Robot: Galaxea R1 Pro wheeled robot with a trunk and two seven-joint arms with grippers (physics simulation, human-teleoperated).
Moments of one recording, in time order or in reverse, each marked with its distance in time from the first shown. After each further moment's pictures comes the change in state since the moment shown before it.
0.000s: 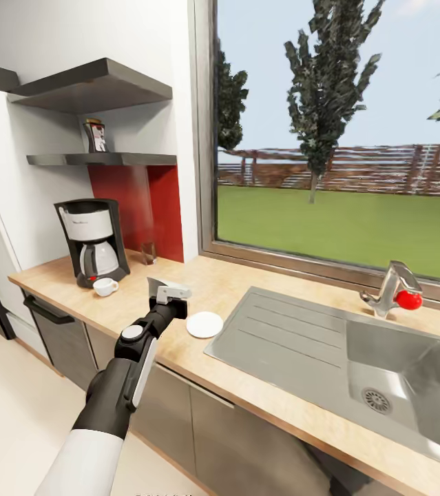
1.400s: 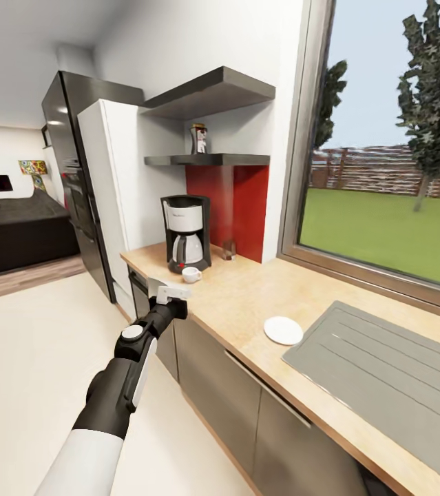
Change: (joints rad) left arm 0.000 0.000 0.000 0.000 0.000 0.000 0.000; right arm 0.000 0.000 0.000 0.000 0.000 0.000 0.000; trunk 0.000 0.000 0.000
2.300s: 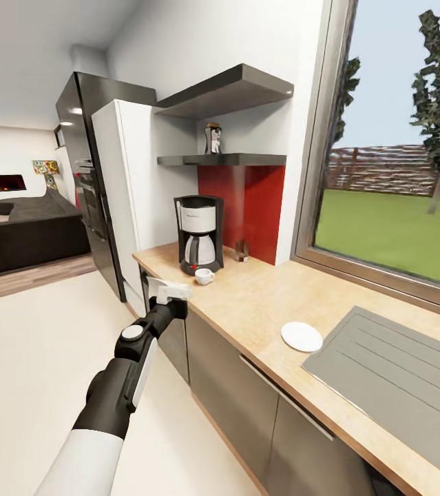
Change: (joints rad) left arm 0.000 0.000 0.000 0.001 0.000 0.001 0.000; right arm 0.000 0.000 0.000 0.001 0.000 0.001 -0.001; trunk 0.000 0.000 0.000
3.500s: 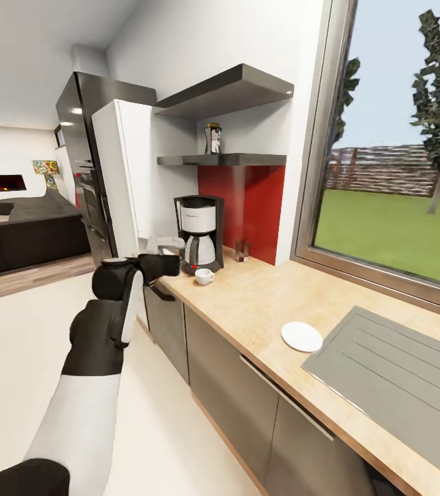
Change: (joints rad) left arm -0.254 0.000 -0.004 -0.237 0.005 0.659 -0.009; right arm 0.001 0.007 0.004 0.048 0.005 0.000 0.002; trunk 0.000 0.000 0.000
